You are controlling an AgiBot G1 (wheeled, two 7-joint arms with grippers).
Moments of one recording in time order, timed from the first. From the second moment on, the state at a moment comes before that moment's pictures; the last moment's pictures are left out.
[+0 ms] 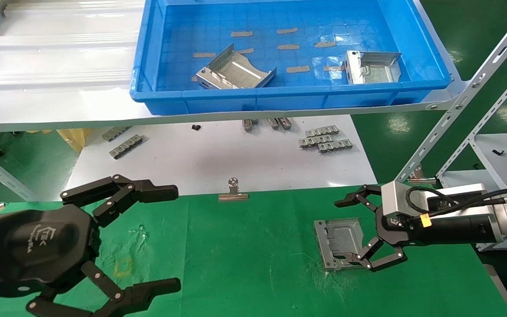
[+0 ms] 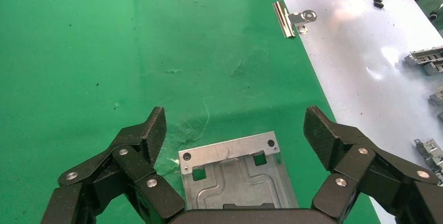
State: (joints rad) left arm -1.09 0.58 0.36 -1.27 0.68 1.46 -0.14; right arm 1.71 -0.92 -1.12 0.16 -0.95 -1.59 -0.57
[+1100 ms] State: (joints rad) left arm -1.09 0.58 0.36 -1.27 0.68 1.46 -0.14; right arm 1.40 -0.77 -0.71 0.71 -0.84 -1.54 -0.20
